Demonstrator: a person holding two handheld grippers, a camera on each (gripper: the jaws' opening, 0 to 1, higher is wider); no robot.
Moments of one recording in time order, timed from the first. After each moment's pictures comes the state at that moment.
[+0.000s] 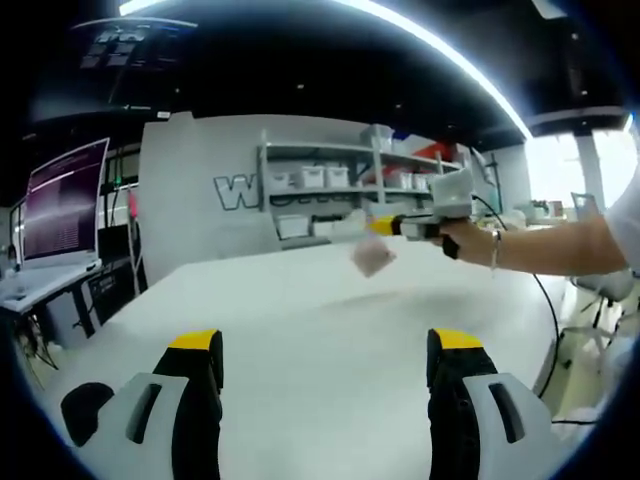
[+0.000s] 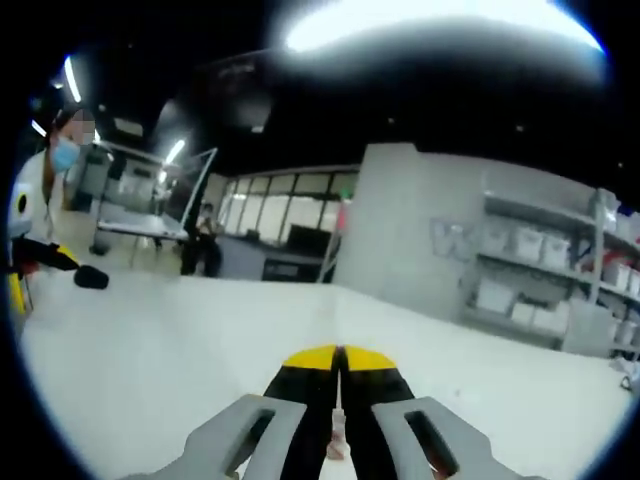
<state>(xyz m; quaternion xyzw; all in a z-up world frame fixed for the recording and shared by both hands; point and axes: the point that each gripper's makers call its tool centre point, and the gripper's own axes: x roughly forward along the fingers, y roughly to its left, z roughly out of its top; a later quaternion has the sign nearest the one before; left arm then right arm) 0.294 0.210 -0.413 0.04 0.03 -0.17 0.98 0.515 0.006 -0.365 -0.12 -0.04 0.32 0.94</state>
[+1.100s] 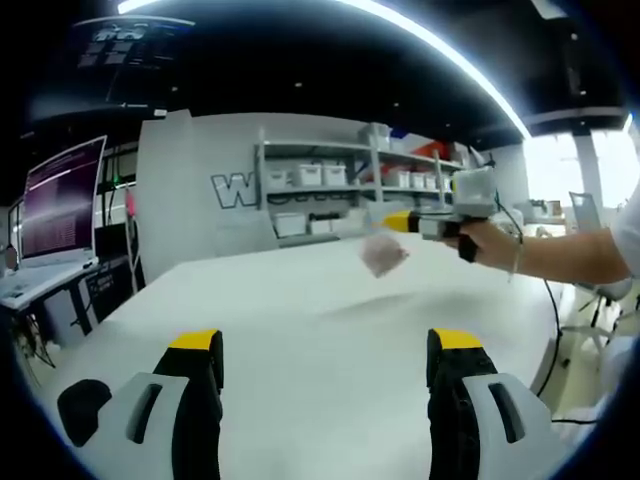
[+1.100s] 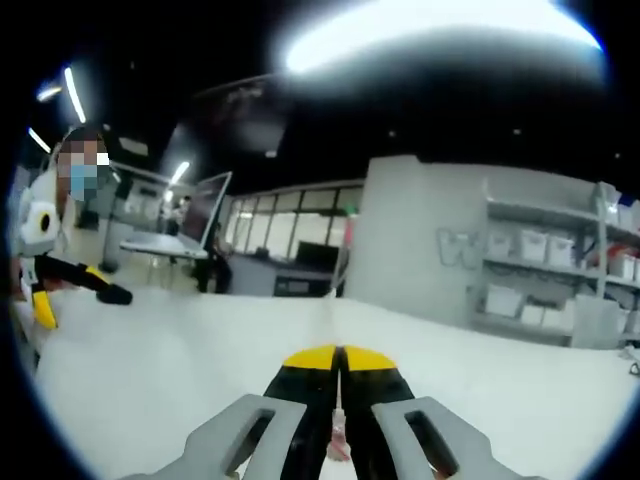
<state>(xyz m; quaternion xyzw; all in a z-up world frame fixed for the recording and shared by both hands) 0.292 0.207 -0.418 0.04 0.04 -0.18 0.98 0.468 0.005 -0.361 -0.08 -0.06 0.34 0.93</state>
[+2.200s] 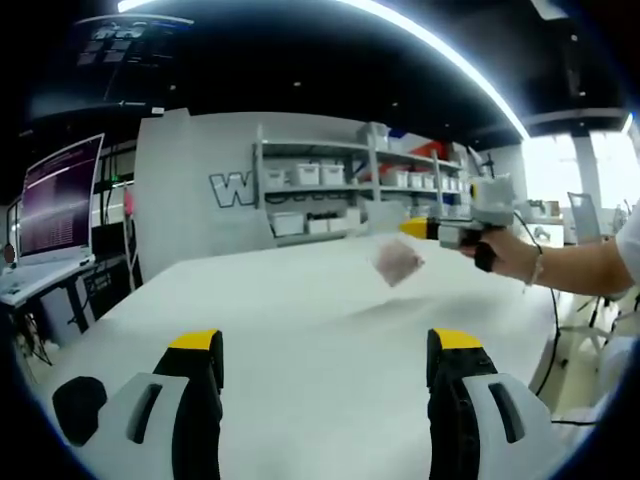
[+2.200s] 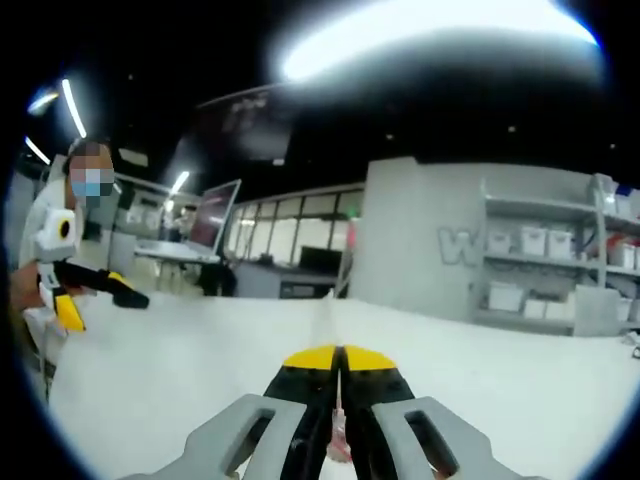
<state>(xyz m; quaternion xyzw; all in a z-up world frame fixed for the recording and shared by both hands) 0.291 0.201 -0.421 0.04 0.04 -0.18 0.98 0.432 -0.006 -0.374 -0.07 -0.07 0.34 0.93</state>
